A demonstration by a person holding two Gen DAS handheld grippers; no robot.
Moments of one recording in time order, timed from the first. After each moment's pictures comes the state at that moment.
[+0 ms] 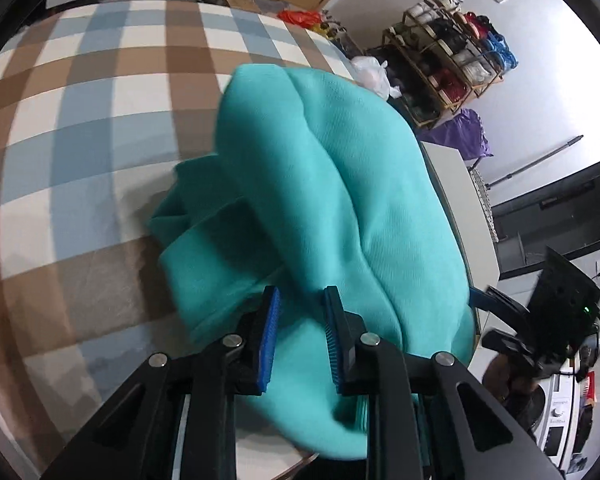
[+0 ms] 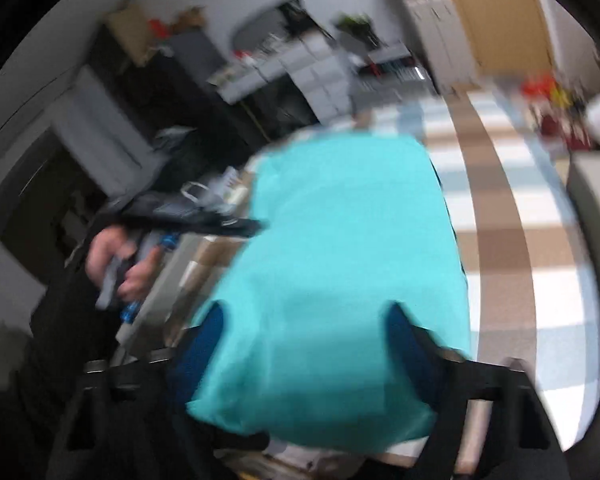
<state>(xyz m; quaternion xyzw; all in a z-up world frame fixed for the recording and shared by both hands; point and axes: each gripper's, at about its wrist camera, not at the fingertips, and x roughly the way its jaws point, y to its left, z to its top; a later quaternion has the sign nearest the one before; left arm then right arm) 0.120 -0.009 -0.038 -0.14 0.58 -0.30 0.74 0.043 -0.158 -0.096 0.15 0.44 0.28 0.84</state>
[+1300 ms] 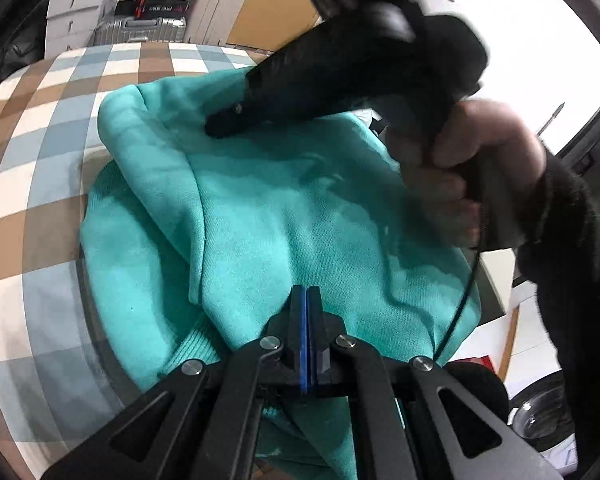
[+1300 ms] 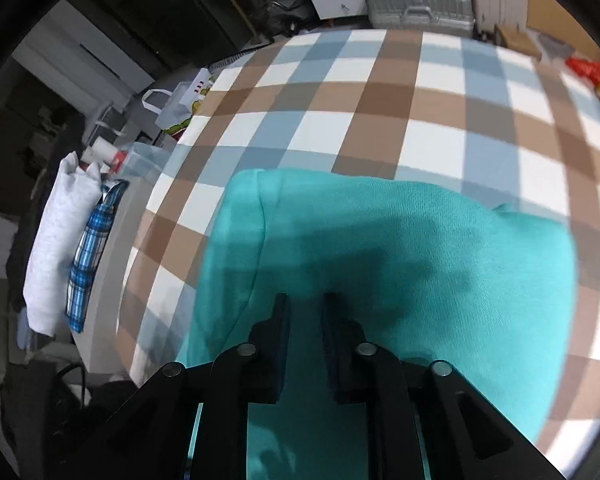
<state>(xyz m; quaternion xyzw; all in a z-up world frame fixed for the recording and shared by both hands) 0.049 -0.057 -0.072 -0.10 0.48 -0.30 0.82 0.214 -0.027 -0.134 0.02 0.59 0.29 0.75</state>
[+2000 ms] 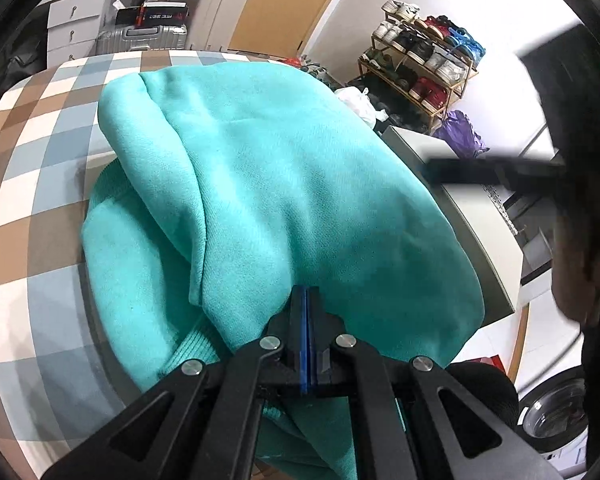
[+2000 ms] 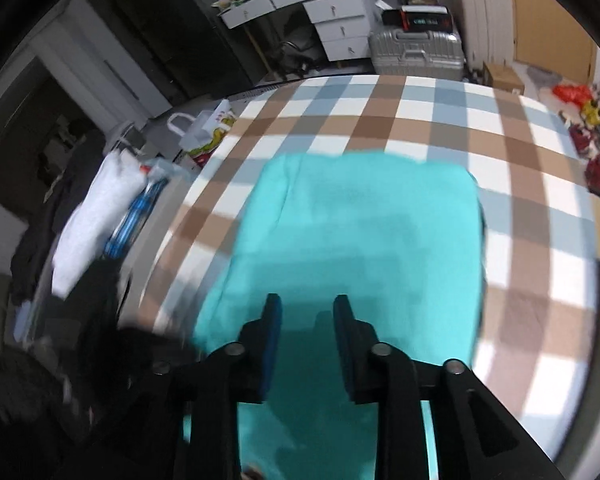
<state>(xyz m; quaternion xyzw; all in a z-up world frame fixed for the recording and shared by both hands) 0.033 -0.068 -0.081 -0.09 0.47 -0.29 0.83 0.083 -0.104 -0.060 -0.01 0.51 0.29 0.81</state>
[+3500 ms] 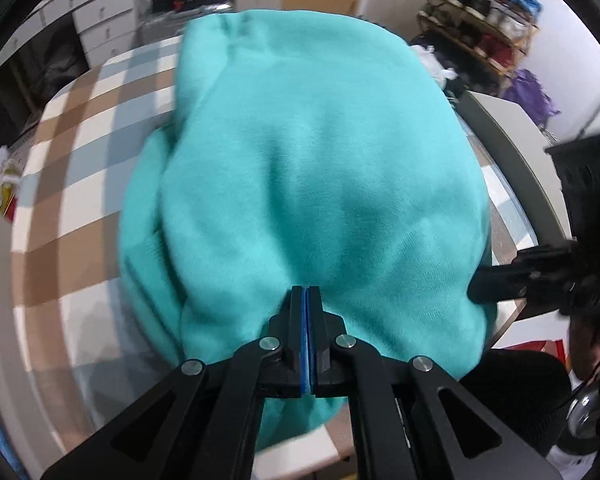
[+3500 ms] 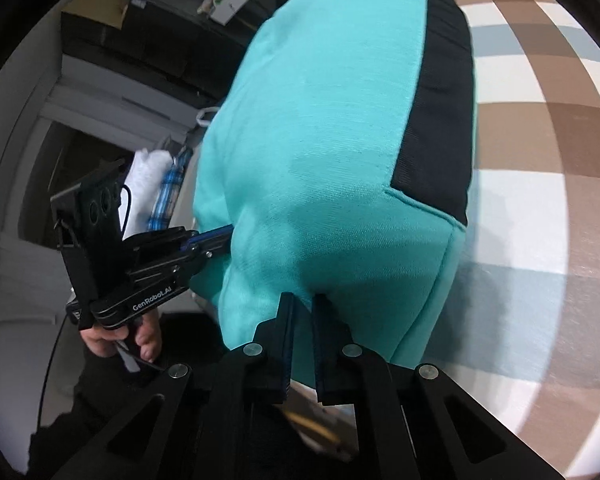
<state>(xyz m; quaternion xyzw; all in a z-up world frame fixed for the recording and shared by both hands) 0.047 -0.053 -0.060 0.02 0.54 -0.17 0.83 0.066 -0.133 -0.161 0.18 0.56 0.36 0.73</state>
